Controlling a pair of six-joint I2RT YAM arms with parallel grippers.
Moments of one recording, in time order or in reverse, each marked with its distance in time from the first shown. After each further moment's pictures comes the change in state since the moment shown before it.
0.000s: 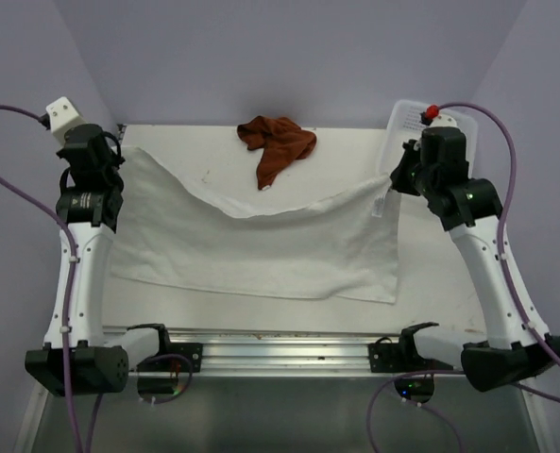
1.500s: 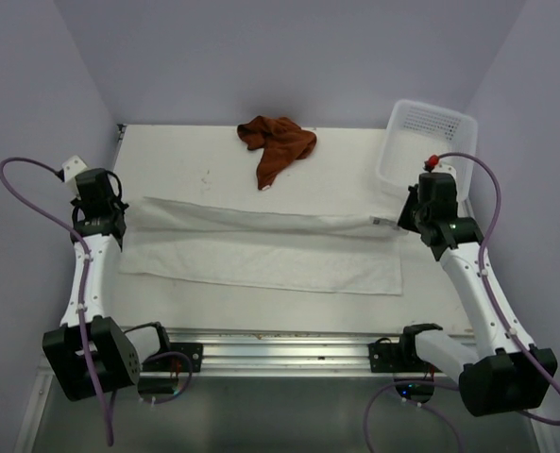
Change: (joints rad) left arm 0.198 0.042 -0.405 0.147 0.167 -0.046; right arm -0.129 -0.101 -0.481 0.244 0.030 -0.019
